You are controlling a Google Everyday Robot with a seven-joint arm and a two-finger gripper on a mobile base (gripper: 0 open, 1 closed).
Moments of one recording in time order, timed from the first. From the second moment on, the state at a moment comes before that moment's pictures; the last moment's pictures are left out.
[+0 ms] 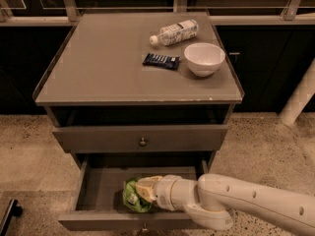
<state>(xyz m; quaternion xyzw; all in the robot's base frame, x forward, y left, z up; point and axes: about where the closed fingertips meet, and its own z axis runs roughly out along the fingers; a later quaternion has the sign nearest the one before) 0.446 0.036 0.565 -0.28 0.83 0.32 0.37</state>
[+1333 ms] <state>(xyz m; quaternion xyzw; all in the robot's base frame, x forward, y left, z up) 0.446 0.037 0.565 -0.28 0.83 0.32 0.37</state>
